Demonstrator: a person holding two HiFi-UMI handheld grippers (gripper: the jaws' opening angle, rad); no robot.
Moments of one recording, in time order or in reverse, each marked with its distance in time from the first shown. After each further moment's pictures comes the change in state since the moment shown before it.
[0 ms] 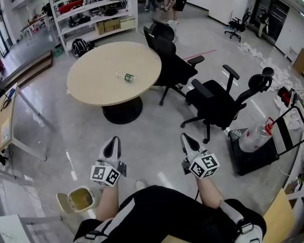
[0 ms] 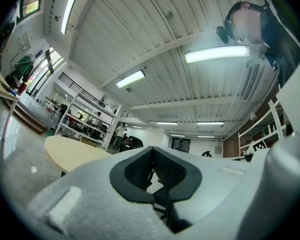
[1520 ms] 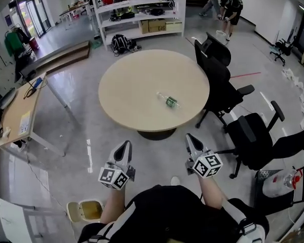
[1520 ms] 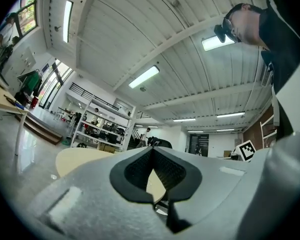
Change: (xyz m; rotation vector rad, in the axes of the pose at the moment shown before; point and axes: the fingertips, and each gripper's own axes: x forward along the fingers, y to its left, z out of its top) left arm 0.125 0.193 0.022 0.060 0.009 0.181; right arm 0.328 -0.021 -0.032 0.106 0.067 0.227
